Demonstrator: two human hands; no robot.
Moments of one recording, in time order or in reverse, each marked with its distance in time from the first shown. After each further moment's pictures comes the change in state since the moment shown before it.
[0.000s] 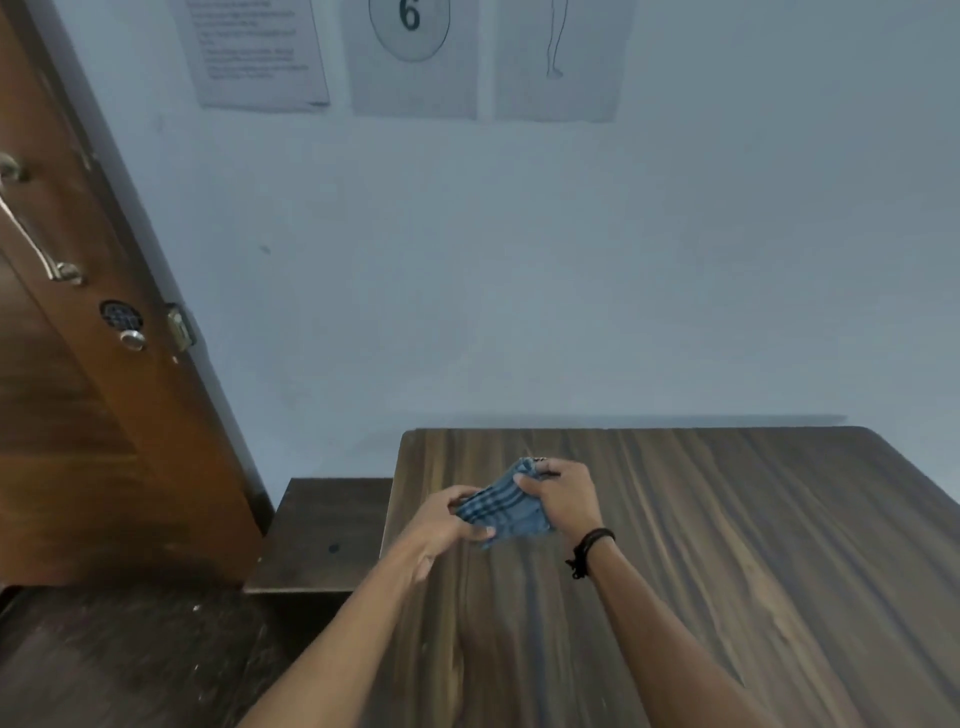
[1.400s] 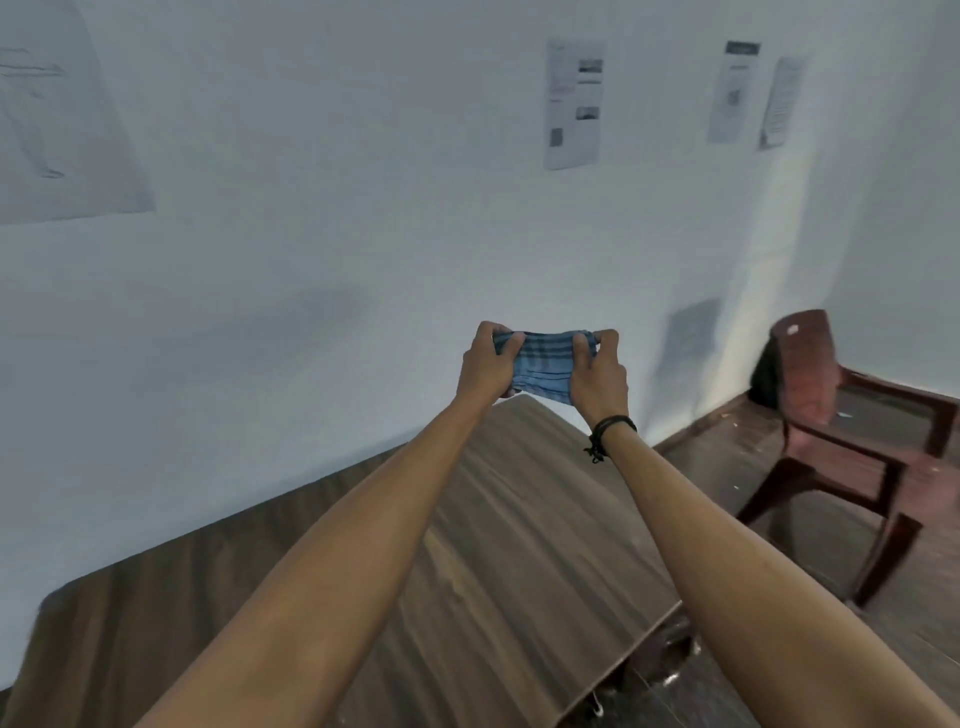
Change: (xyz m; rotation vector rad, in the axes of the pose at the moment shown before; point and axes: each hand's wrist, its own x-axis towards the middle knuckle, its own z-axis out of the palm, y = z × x) left_hand -0.019 0.247 0.574 0.145 -0.236 0.653; right_hand -0.100 -0.008 -0.550 -0.139 0.870 -0.187
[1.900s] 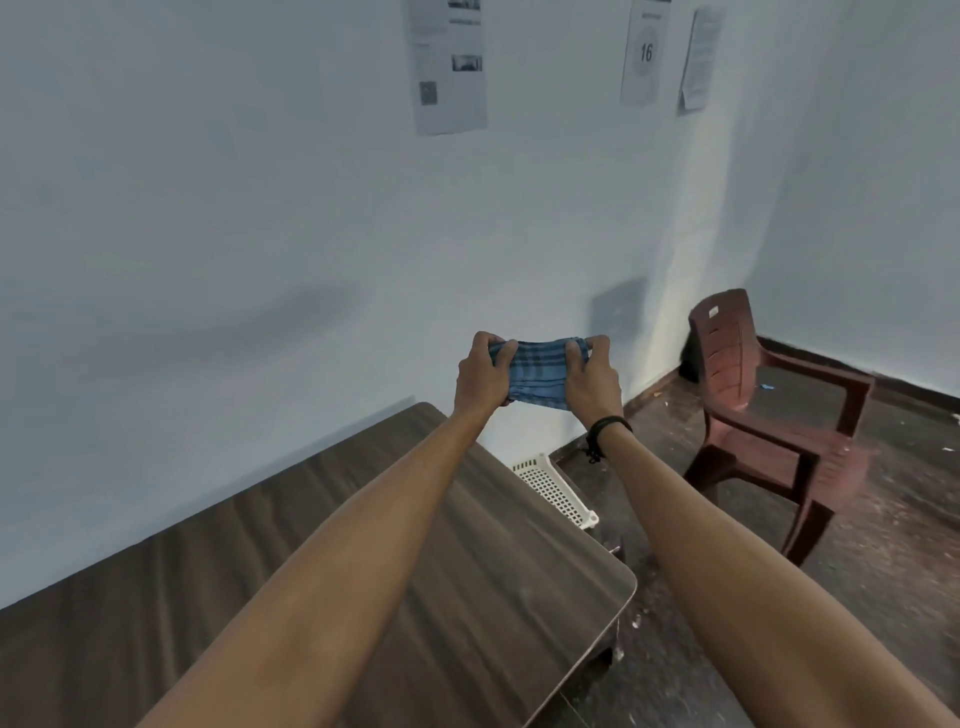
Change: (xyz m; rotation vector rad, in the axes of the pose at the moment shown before) left_hand 0.145 -0.050 0.259 0.128 -0.044 0.017; right_hand 0.206 0.168 -0.114 -0.151 0.021 0.126
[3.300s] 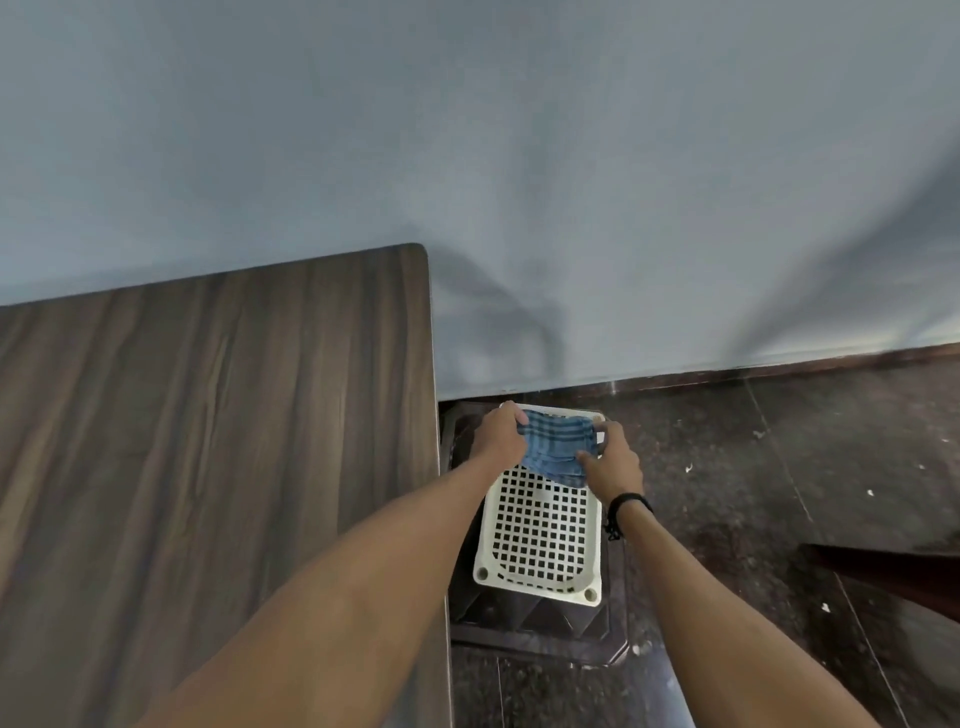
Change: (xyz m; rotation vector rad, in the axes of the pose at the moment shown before) left_hand 0.209 -0.458 0.297 0.426 -0.007 -0.871; right_hand 0.305 0.496 0.254 -0.302 -0.869 0.289
